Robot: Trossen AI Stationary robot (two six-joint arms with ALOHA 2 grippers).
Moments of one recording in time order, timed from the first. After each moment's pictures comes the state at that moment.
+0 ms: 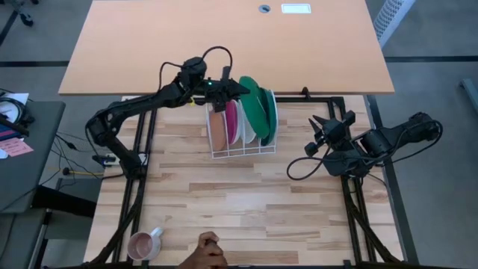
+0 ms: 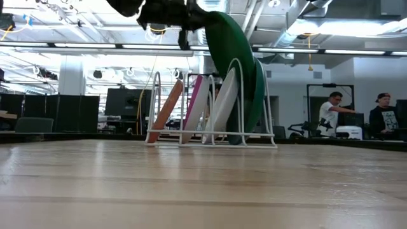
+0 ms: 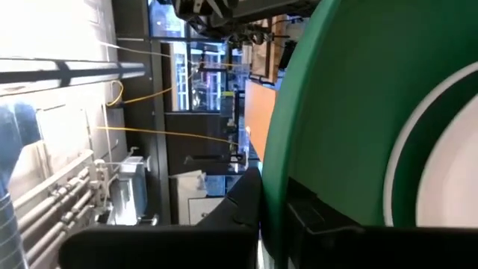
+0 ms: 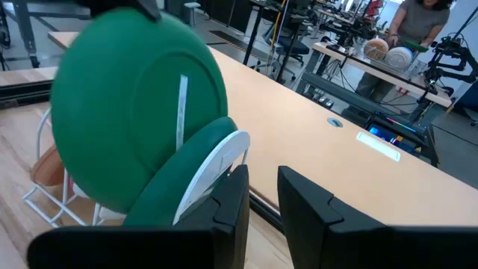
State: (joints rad) left arm 0.59 1.60 1.35 0.22 0.61 1.64; right arm 0.42 1.05 1.19 -1.12 1.31 0.71
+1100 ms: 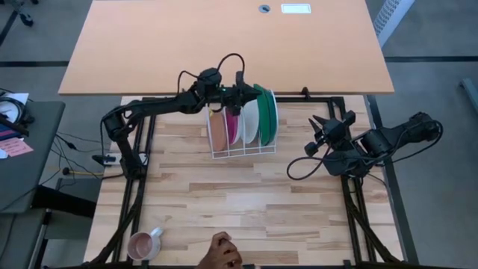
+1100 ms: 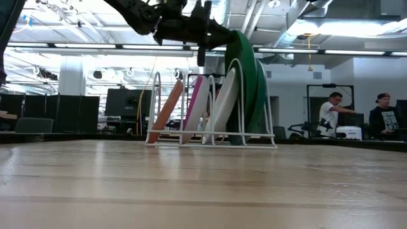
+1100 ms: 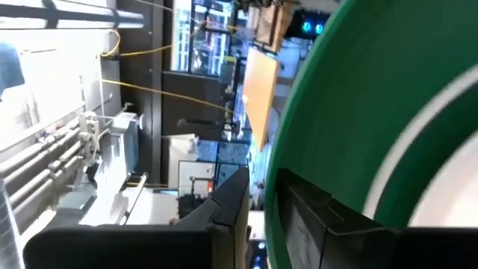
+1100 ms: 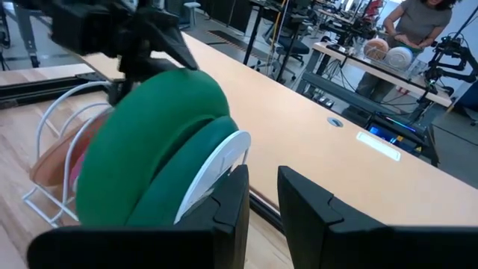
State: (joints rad) left arm 0.52 1.76 1.35 0.42 0.41 1.49; right arm 0.42 1.05 1.19 -1.12 1.31 0.71
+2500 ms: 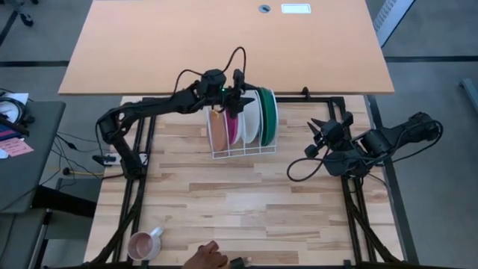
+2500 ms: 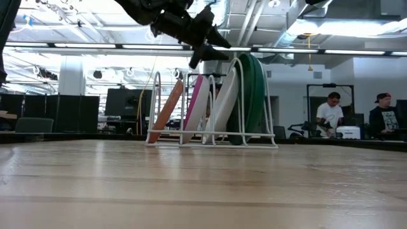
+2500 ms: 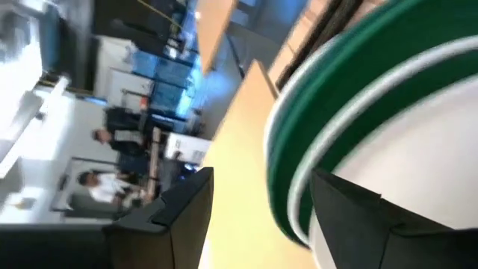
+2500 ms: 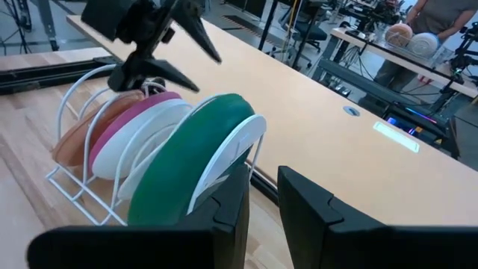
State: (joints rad) left arm 0.47 1.70 1.41 0.08 0.12 1.29; right arm 0.42 1.05 1.19 -1.13 1.23 0.71
